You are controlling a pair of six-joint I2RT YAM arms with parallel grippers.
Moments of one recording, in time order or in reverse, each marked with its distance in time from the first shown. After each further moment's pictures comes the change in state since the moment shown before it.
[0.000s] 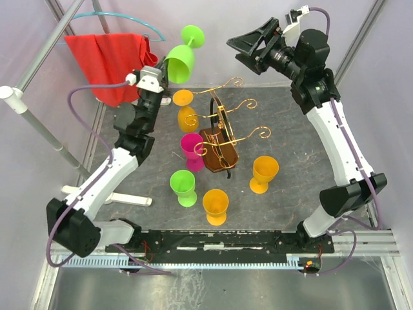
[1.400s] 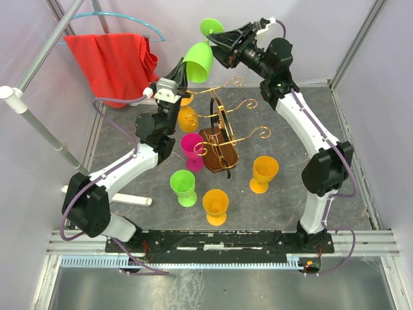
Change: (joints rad) left arm -0.139 0.207 -0.049 0.482 -0.051 -0.001; right arm 0.072 0.263 -0.039 0.571 -0.067 0.483
